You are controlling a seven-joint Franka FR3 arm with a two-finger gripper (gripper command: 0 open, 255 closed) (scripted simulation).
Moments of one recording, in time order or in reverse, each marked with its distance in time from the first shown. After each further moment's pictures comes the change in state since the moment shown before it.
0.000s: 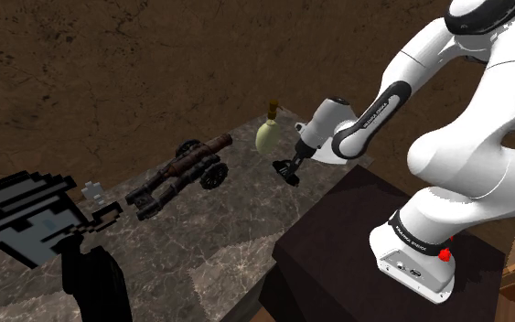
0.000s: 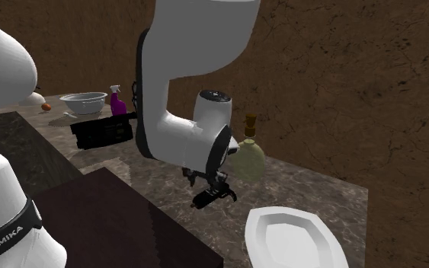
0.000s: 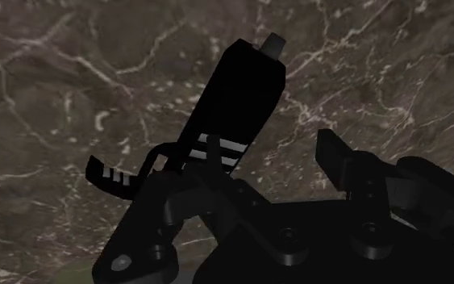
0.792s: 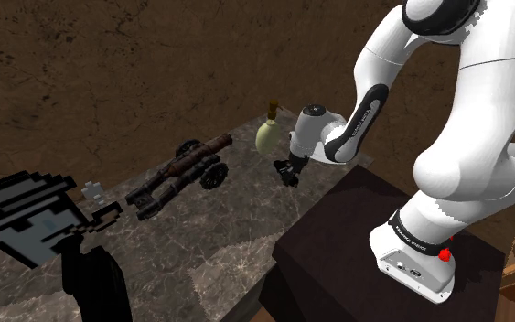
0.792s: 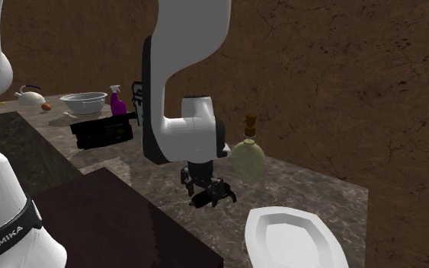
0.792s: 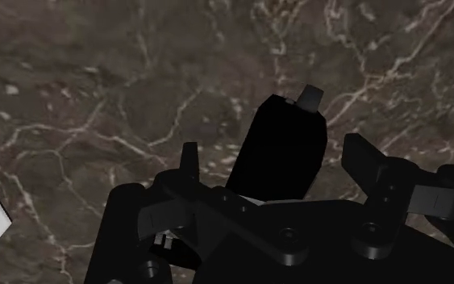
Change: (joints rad) arm 0.534 -0.100 -0.357 0.079 -0.164 -0.083 0.627
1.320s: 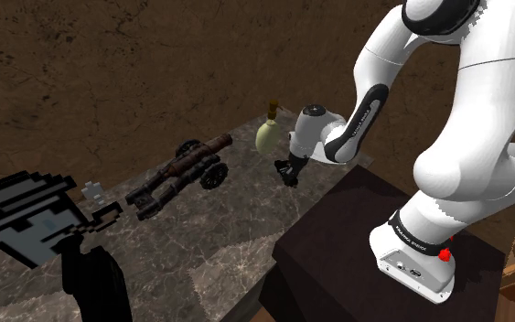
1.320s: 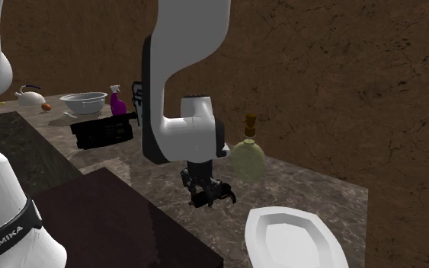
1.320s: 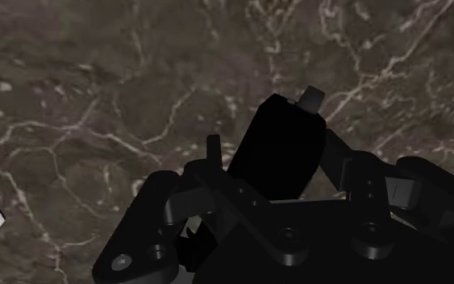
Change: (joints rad) arm 0.004 -0.001 0.000 -0.002 -0.006 0.006 0.003
